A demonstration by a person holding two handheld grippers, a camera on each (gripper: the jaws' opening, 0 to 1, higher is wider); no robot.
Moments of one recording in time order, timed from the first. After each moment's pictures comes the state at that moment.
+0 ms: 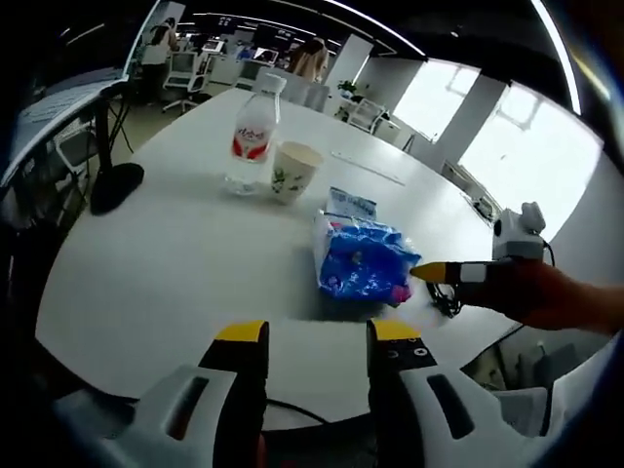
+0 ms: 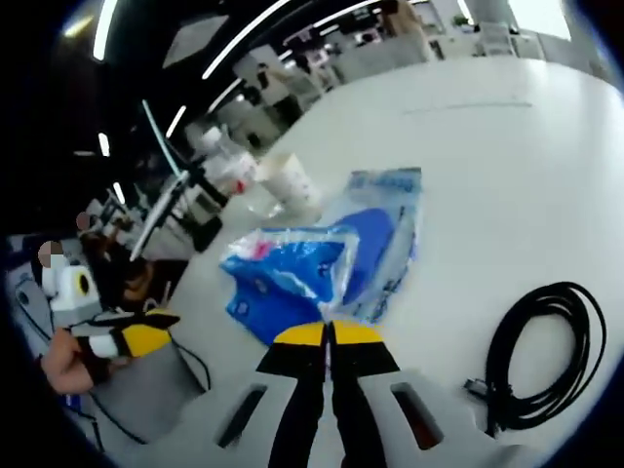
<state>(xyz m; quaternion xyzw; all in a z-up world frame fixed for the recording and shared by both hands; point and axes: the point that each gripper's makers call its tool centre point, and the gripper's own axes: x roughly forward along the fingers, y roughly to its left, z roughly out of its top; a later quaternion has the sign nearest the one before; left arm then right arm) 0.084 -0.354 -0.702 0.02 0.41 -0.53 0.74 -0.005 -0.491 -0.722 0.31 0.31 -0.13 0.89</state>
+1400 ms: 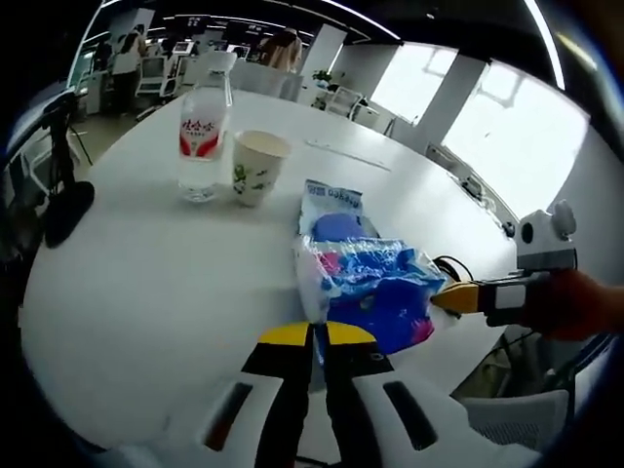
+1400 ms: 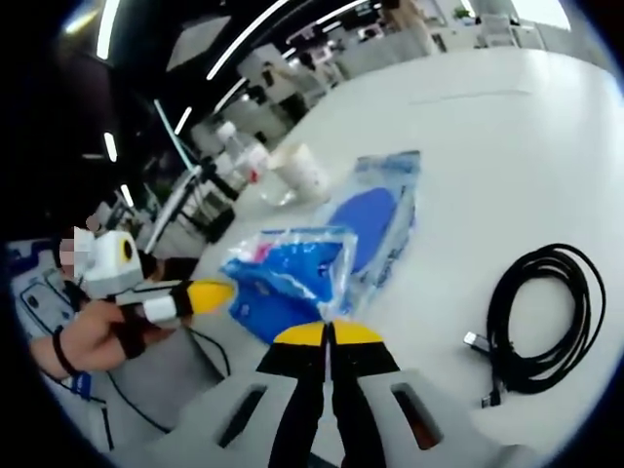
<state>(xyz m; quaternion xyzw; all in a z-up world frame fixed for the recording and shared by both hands) 0.075 -0.403 -0.717 0.05 0.39 -0.58 0.71 -0.032 -0.481 -0.720 0.33 0.30 -0.12 0.88</state>
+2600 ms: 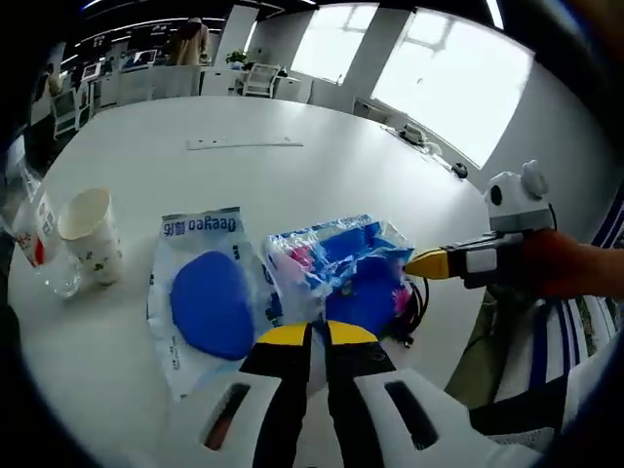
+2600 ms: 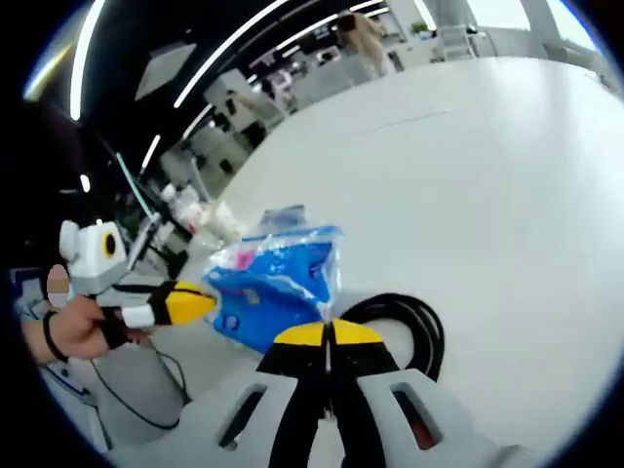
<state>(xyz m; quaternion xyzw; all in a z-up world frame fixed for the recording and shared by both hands) -0.018 -0.531 -0.702 0.15 0.36 -0.70 0.60 -0.119 -0.602 -0.713 0.34 0.28 -0.21 0.87</state>
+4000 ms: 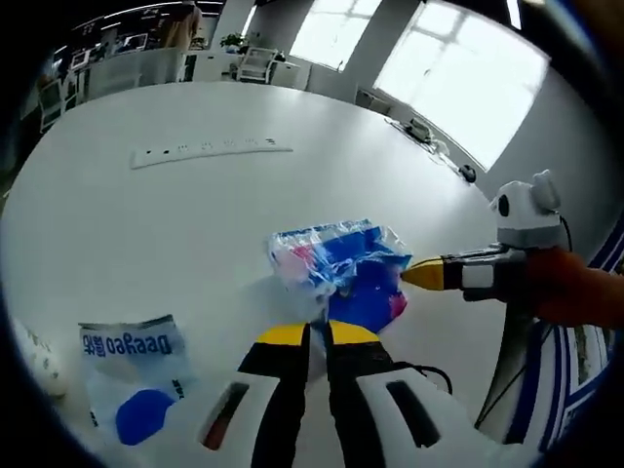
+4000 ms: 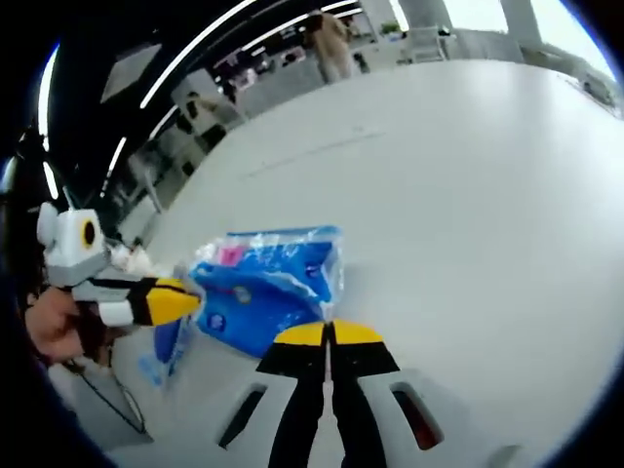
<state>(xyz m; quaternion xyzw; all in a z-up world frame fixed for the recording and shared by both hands) -0.031 -0.682 -0.722 0.15 0.40 -0.69 0.59 -0.139 -0.744 -0.740 0.33 0.30 -0.28 0.85</state>
